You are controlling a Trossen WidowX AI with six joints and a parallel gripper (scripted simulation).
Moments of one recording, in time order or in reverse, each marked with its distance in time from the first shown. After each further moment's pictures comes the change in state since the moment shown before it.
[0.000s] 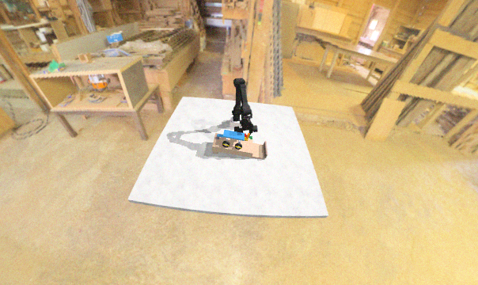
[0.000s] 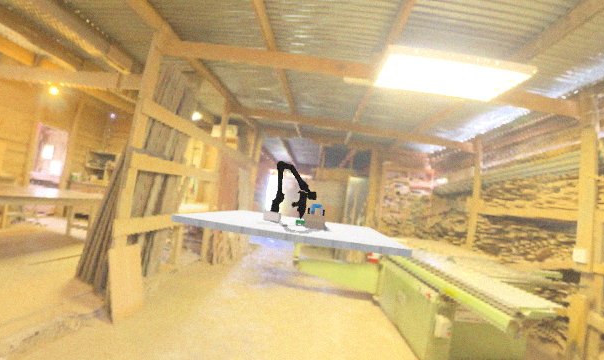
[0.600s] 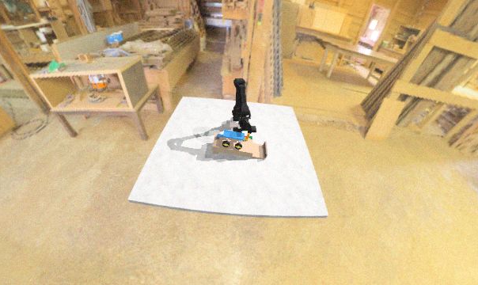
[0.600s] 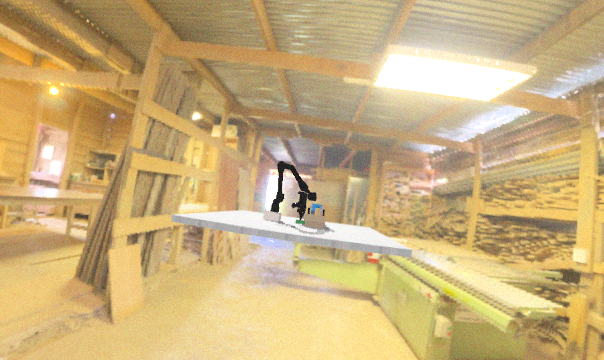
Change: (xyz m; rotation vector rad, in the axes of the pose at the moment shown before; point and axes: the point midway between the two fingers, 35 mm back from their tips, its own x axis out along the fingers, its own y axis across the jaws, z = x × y) arm 0.005 0.011 -0.001 0.000 0.002 0.000
